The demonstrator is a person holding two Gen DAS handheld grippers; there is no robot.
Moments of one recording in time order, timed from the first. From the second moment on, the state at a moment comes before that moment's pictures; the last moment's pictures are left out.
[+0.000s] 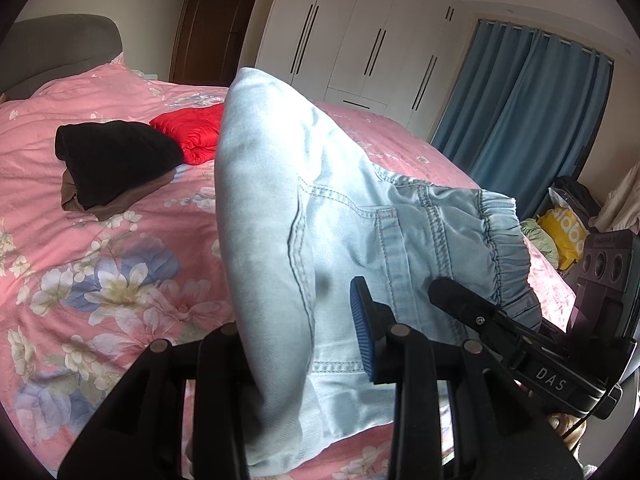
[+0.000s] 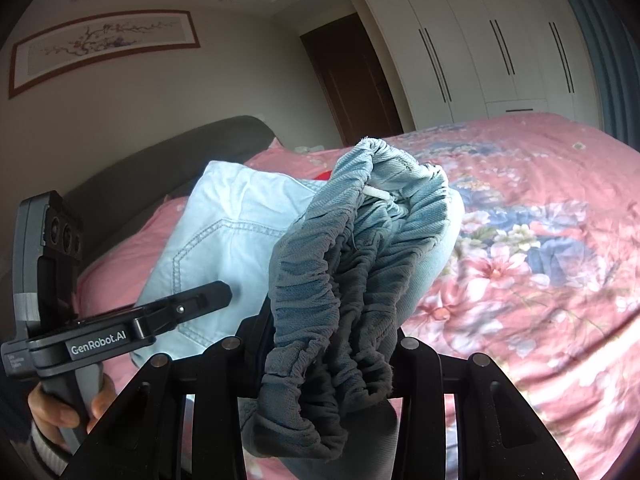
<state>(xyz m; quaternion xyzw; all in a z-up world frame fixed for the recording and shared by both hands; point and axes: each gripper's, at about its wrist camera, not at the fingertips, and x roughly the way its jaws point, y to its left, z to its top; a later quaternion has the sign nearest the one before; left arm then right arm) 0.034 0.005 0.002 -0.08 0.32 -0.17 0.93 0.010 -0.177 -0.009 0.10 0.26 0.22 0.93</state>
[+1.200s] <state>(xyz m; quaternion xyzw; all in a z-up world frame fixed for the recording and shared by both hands) 0.108 -0.002 -0.037 -0.07 0.36 -0.15 0.92 0.066 -0.176 -0.035 0.12 0.30 0.22 0.92</state>
